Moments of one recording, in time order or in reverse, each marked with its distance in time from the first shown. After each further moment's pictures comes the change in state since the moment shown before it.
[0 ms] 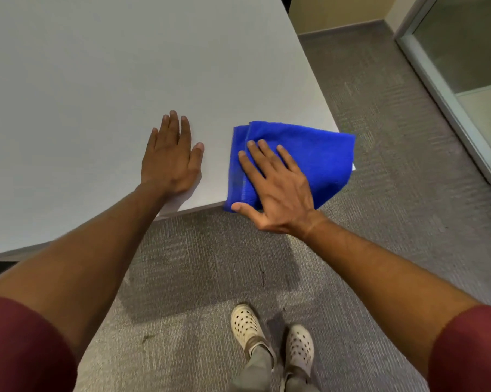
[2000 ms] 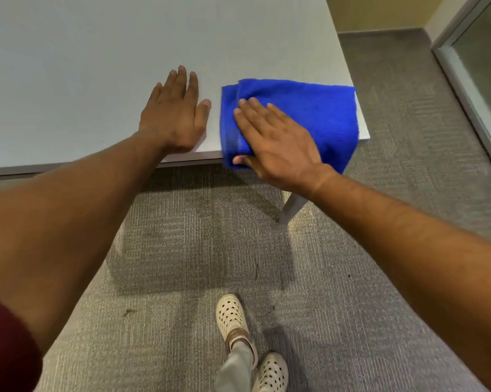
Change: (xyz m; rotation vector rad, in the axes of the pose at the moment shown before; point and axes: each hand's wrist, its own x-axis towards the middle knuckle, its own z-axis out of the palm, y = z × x) left_hand -0.023 0.025 0.004 0.085 0.000 -0.068; right_hand 0.003 0.018 0.004 -0.058 -0.036 -0.285
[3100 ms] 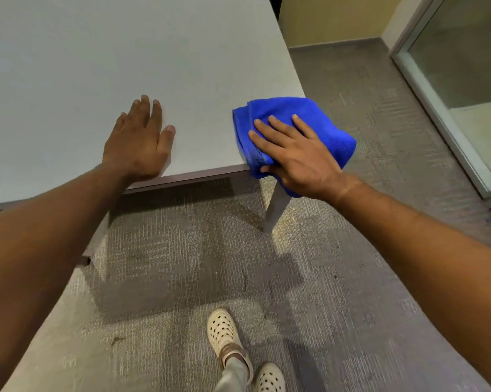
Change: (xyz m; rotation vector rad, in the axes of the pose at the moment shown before) left_hand 0.000 -0.007 0.008 -0.022 0.042 0.027; right_hand -0.054 0.068 -0.021 0.075 -0.091 0.104
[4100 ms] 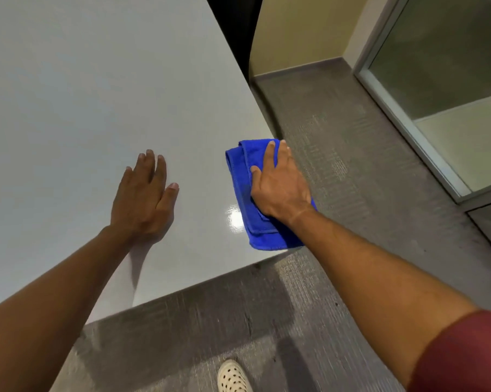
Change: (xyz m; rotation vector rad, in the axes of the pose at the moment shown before) left_hand 0.098 0.007 -0.010 -0.092 -0.033 0.106; right_hand 0.114 0.034 -0.002 0.298 -0.042 0.756
